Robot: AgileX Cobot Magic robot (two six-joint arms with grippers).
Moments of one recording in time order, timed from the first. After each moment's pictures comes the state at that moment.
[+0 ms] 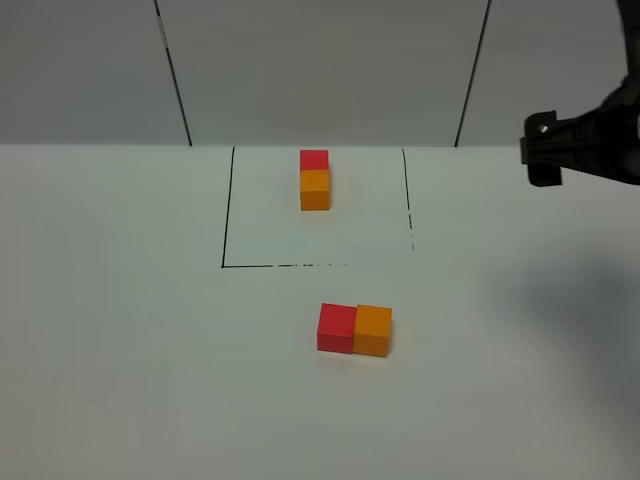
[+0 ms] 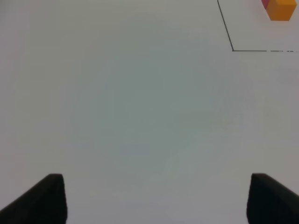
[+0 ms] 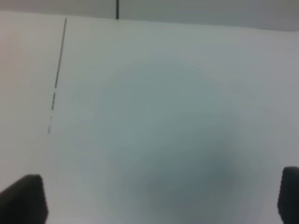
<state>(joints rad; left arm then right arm) -0.03 -0.01 -0.51 -0.02 1.04 -0.01 0.36 1.42 -1.21 -0.51 0.73 0.55</state>
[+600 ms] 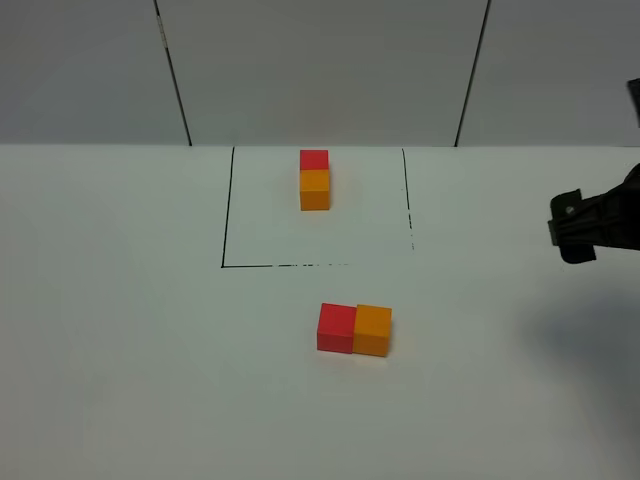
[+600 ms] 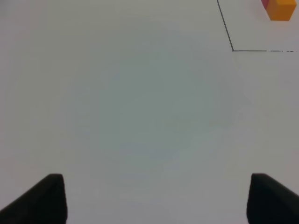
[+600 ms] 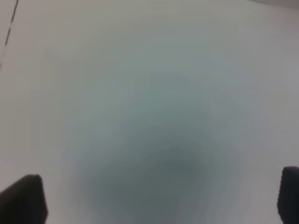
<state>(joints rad) -0.03 -0.01 -0.51 -0.02 1.04 -0.01 0.36 1.36 -1.02 -0.59 0.70 0.43</state>
